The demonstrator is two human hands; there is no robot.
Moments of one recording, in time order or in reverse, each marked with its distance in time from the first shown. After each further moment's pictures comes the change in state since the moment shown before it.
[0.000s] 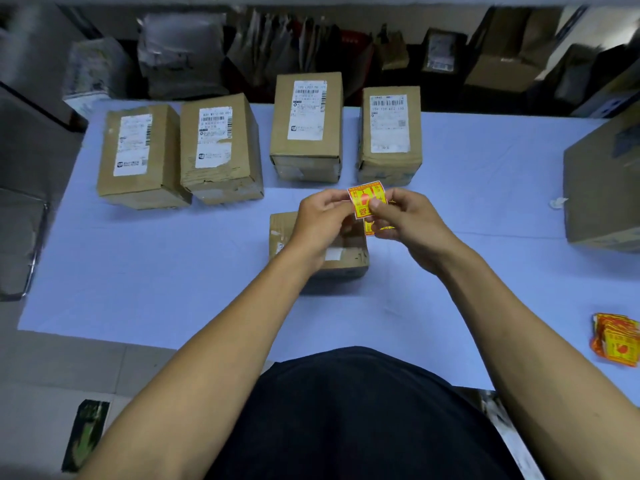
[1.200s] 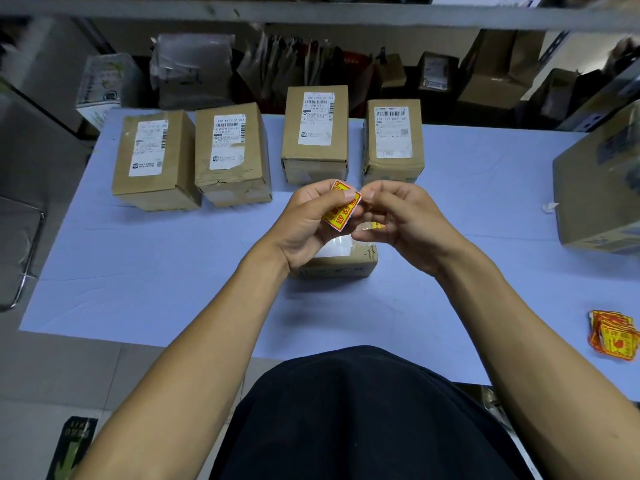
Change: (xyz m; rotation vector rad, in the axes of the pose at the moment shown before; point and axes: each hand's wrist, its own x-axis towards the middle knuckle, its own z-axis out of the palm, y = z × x) left_hand -0.037 0.025 -0.054 -0.314 -0.454 0.061; right_hand -0.045 -0.040 0.040 0.261 -0.219 -0.096
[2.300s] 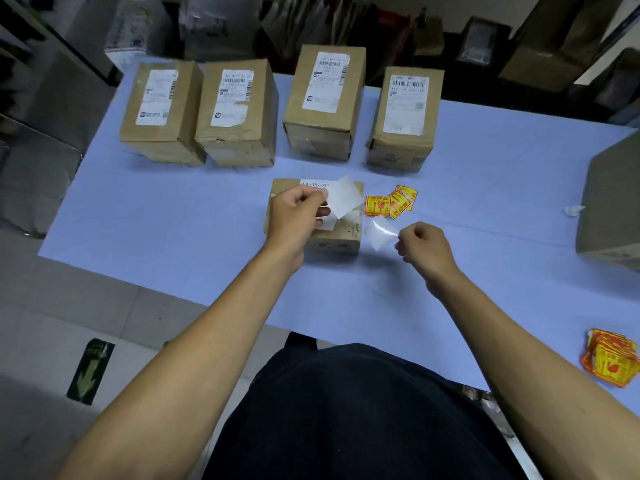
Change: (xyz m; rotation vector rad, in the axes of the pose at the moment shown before) left_hand 0.000 -0.059 0.036 0.282 0.801 -0.003; right_hand -0.008 0.096 -0.109 -0.537 0.447 0.296
